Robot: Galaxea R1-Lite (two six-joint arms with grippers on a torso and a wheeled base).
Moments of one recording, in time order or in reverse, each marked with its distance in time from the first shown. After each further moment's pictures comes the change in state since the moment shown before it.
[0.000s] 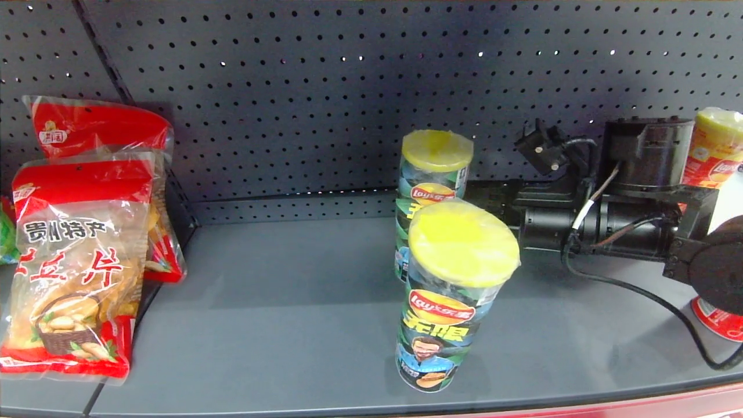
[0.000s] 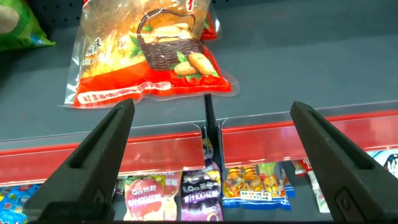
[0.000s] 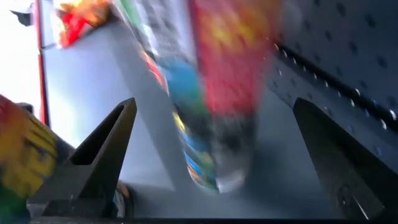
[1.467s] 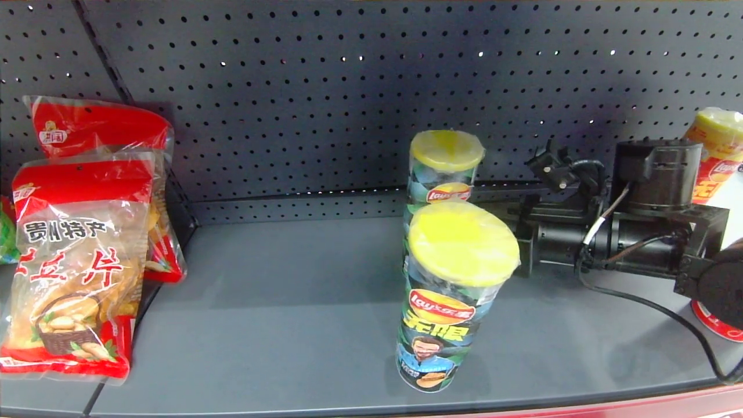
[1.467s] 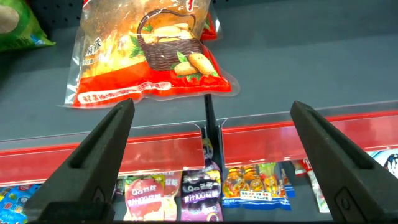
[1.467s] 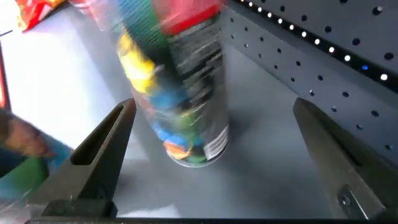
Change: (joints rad) left arm 0.000 0.000 0.000 0.000 0.000 0.000; right arm -0.055 -0.019 0.103 -0.041 -0.039 -0.001
